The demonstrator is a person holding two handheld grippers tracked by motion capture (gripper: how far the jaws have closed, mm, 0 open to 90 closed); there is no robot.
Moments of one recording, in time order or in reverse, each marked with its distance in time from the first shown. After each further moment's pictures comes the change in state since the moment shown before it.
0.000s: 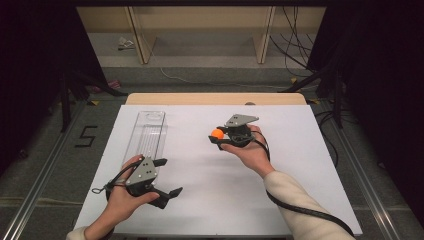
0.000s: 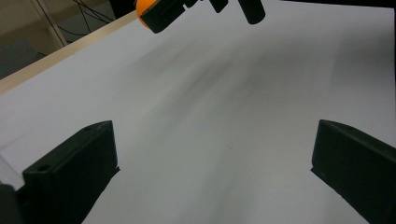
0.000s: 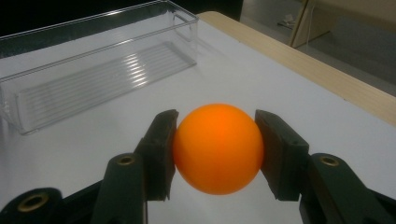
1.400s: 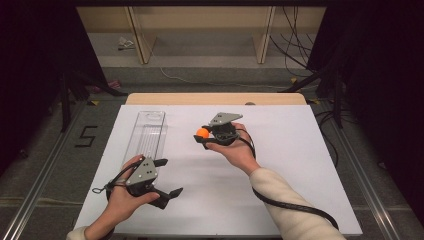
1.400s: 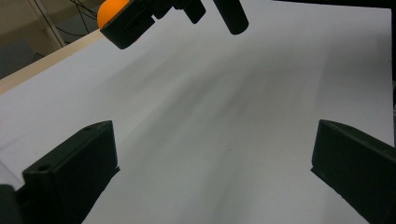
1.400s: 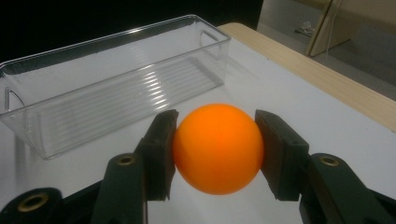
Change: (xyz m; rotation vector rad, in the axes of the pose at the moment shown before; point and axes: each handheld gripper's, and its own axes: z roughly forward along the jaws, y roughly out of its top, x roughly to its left) left arm -0.001 0.000 0.001 -0.002 -0.008 -0.001; right arm 0.023 0.021 0.027 -0.014 0.057 -0.017
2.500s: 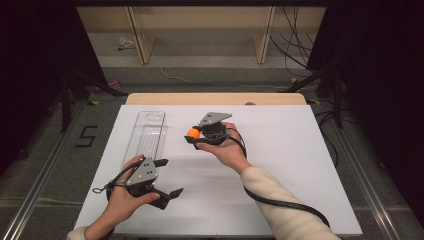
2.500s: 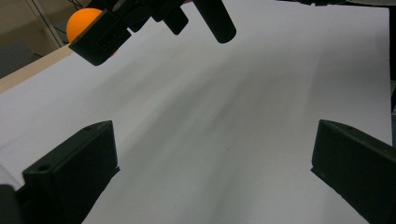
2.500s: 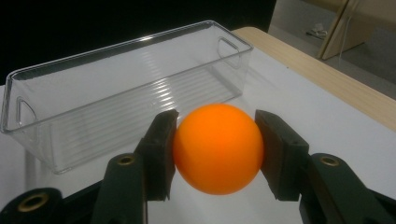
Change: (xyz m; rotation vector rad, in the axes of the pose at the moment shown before) left arm -0.001 0.000 0.001 -0.001 -0.004 0.005; right arm 0.013 0.012 0.020 0.002 0.033 -0.016
